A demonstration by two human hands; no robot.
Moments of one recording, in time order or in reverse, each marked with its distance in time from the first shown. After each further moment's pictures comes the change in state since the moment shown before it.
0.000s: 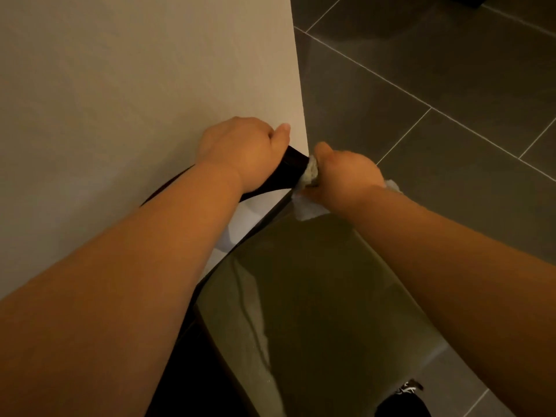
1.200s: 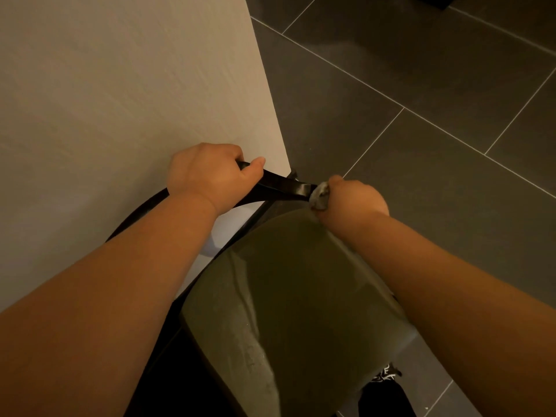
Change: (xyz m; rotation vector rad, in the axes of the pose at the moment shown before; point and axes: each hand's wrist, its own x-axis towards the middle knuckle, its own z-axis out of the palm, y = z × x) left_hand -0.005 0.001 0.002 0.025 0.084 -0.028; right_hand -0.029 0.056 0.002 0.024 -0.091 0.210
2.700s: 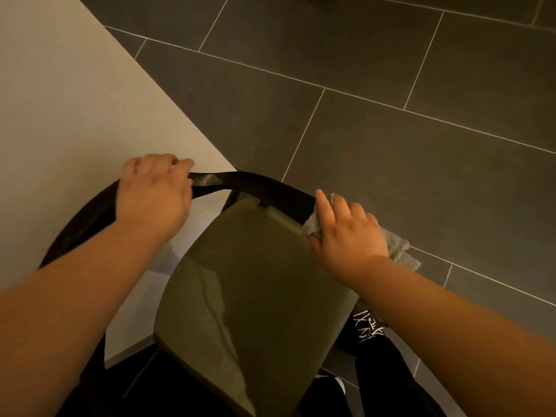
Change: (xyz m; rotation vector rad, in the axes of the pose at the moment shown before) left_hand -0.040 0.048 0.003 0.298 0.049 0.363; right_hand -0.165 0.109 0.047 -0.139 0.239 0.099
